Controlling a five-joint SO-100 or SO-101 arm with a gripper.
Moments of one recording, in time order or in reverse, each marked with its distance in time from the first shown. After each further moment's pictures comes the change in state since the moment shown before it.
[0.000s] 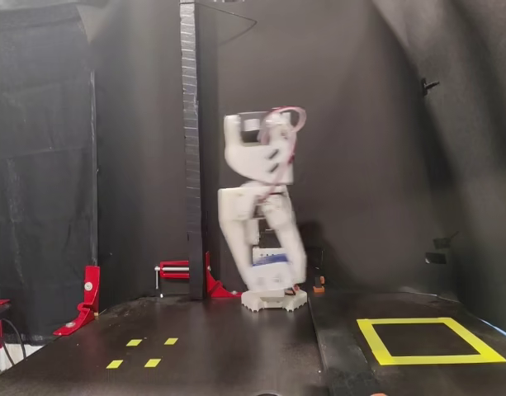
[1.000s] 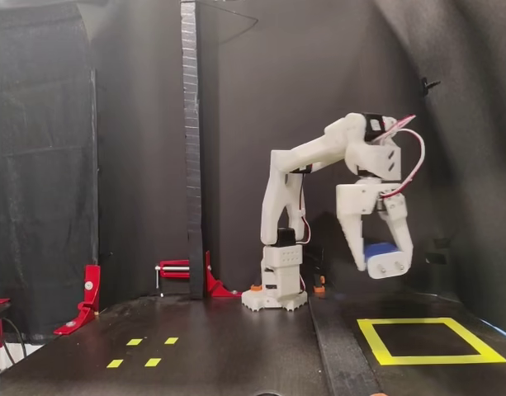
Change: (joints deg) arm -32.7 -0.1 0.0 3.6 23.9
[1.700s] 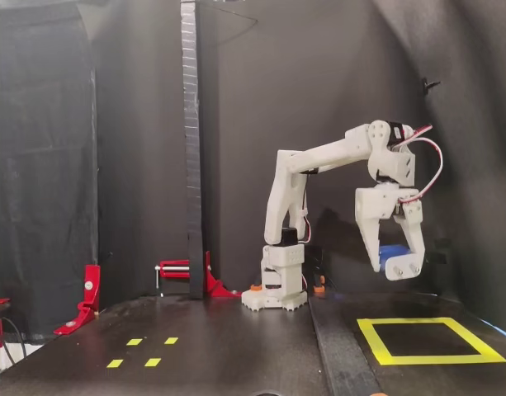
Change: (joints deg) arm -5.4 -4.9 1.4 -2.0 2.8
